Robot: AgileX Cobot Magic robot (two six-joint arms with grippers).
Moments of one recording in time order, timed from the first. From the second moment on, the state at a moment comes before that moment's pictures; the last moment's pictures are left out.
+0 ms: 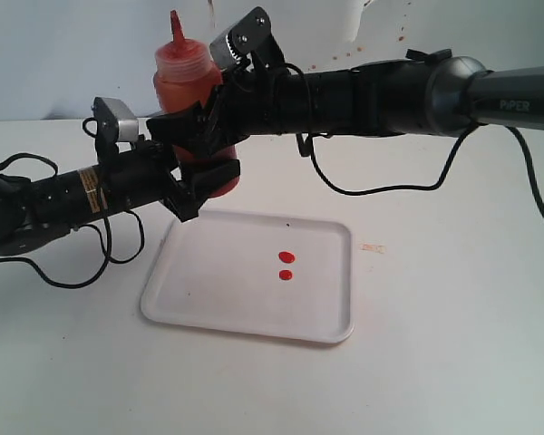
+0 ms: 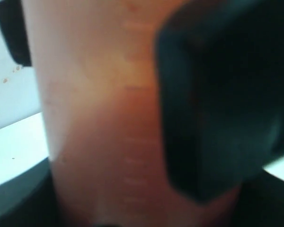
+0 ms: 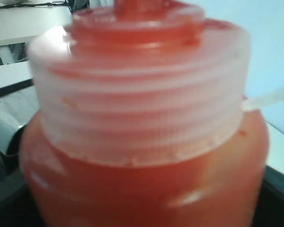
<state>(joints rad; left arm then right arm) -0.14 2.14 -1.00 0.97 -1.18 -0.55 0.48 2.16 -1.58 1.74 0.77 -1.98</state>
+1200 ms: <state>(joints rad) -0.15 2.14 -1.01 0.93 -1.19 -0.55 0.41 2.17 -1.59 1.73 0.59 -1.98</state>
